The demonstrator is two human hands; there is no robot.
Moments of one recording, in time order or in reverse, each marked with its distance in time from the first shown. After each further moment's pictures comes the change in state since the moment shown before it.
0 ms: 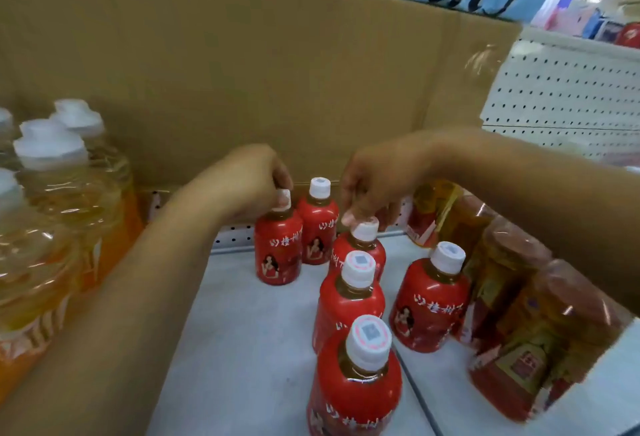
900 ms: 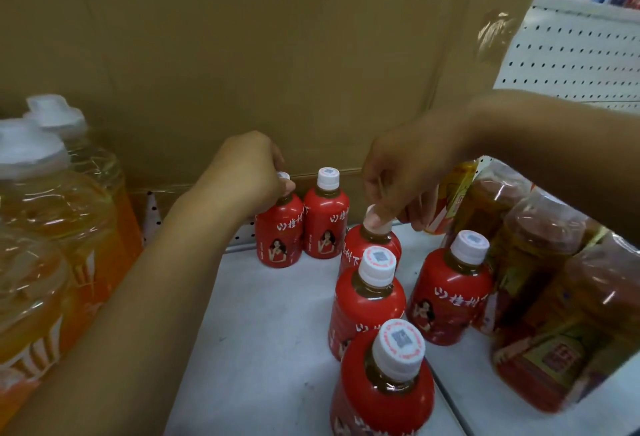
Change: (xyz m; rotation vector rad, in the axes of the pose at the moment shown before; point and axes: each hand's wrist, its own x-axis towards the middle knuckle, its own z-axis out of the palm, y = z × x) left_hand 0.011 -0.005 0.008 -0.030 0.112 -0.063; right_hand -0.020 -0.011 -0.005 -0.017 -0.128 0.115
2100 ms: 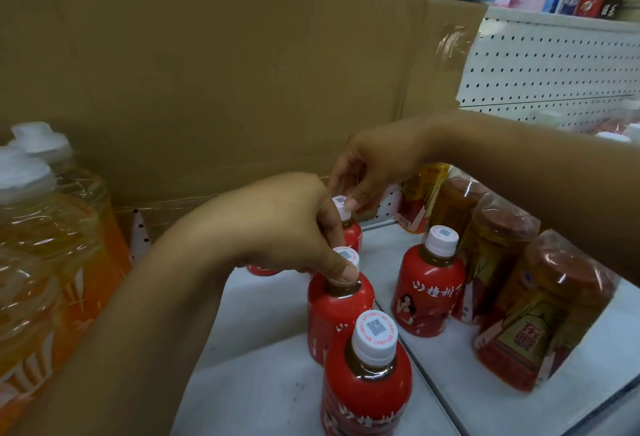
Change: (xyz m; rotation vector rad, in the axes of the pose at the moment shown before) left_hand -0.054 0.046 -0.013 0.078 -0.535 0.402; right_hand 0.019 0.030 0.001 0.176 0.145 -0.277
